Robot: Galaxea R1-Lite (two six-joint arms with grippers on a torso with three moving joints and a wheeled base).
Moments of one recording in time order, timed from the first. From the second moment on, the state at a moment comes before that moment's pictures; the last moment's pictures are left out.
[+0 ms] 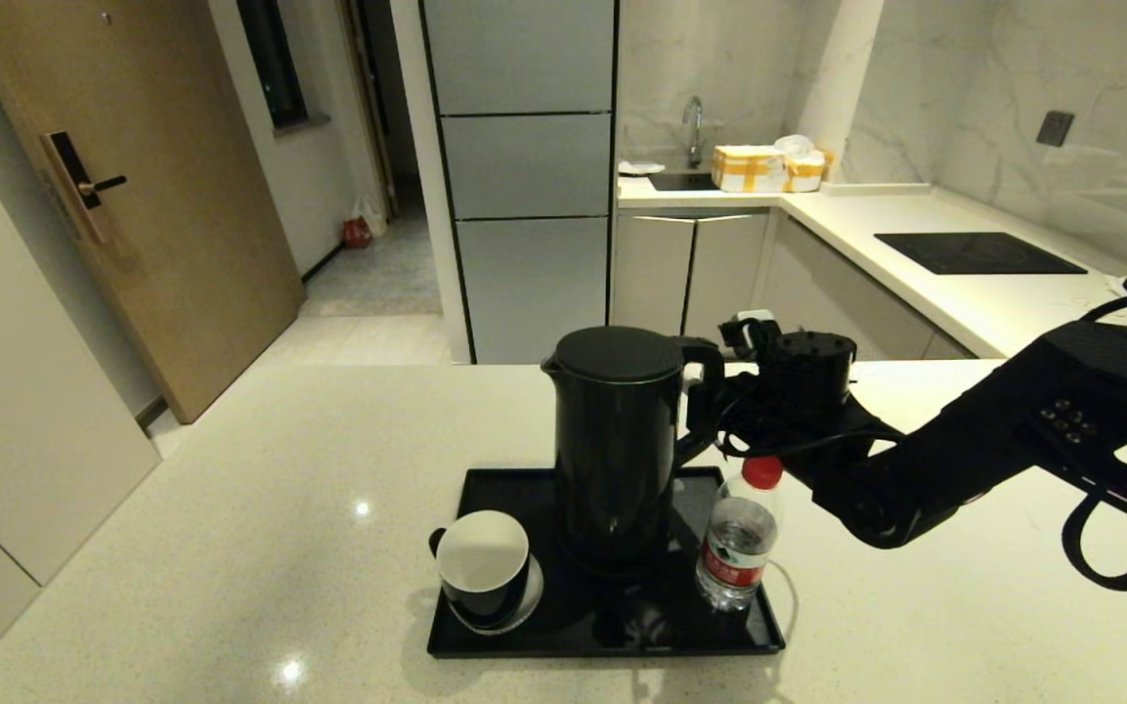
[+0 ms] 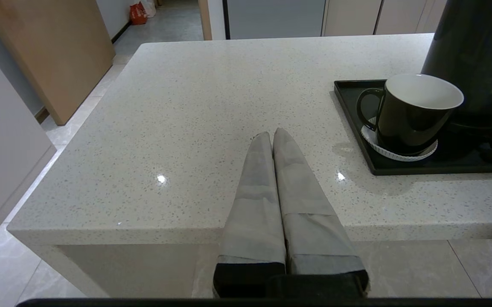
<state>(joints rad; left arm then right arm) 0.00 0.00 0.00 0.00 -0.01 0.03 0.42 2.23 -1.06 -0.99 -0.09 0.06</state>
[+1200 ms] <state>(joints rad) 0.00 0.00 0.00 0.00 -0.01 0.03 0.46 2.26 -1.05 -0.96 -0.10 0.05</state>
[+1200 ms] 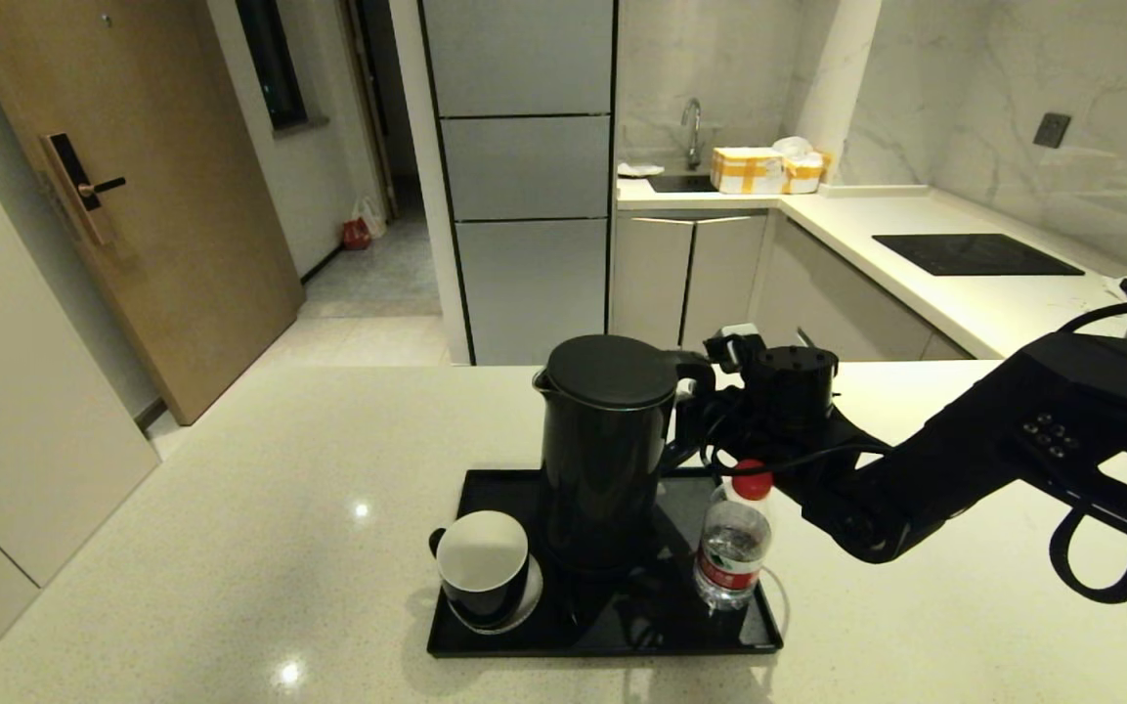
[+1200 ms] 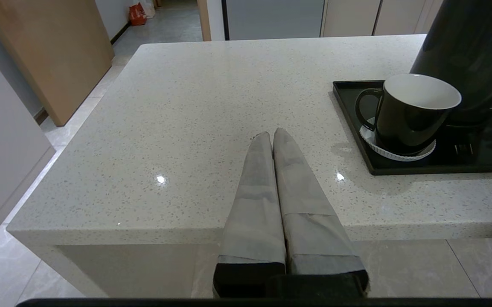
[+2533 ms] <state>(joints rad) 0.00 0.00 0.00 0.00 -0.01 0.03 0.45 2.27 -1.08 -0.96 -0.15 0.01</state>
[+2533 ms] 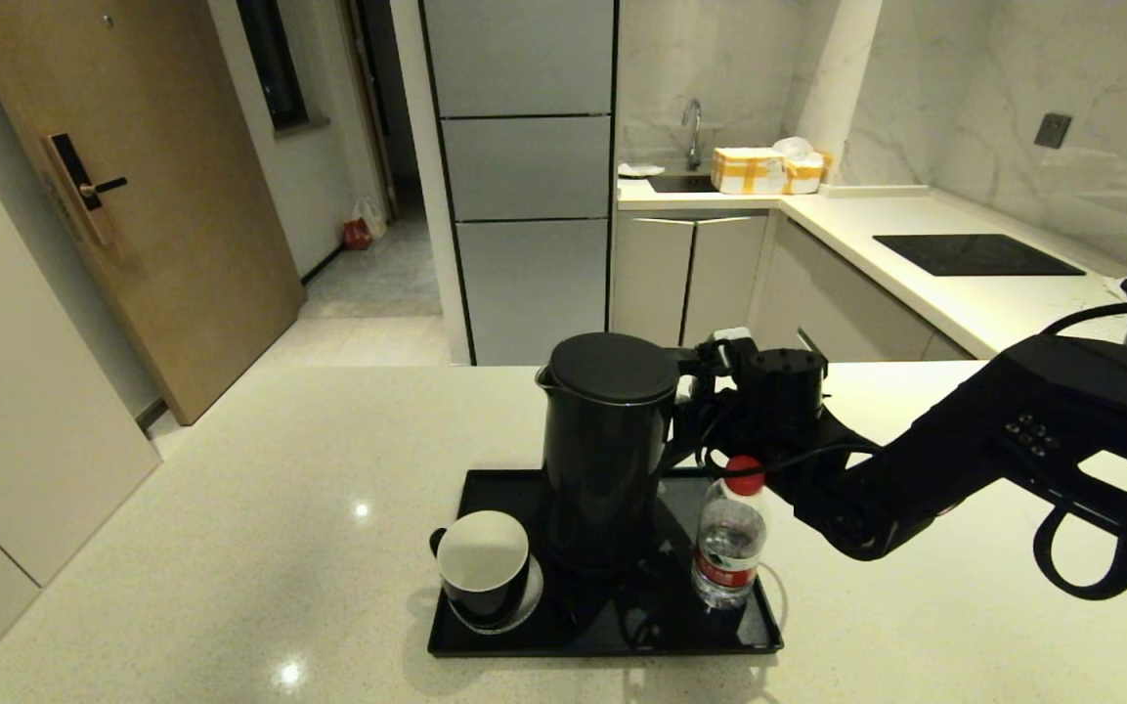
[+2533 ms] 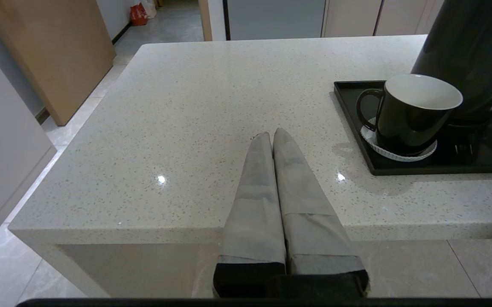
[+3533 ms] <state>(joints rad) 0.00 0.00 0.00 0.00 -0.01 0.03 0.45 2.24 -1.07 -0.97 -0.16 0.00</state>
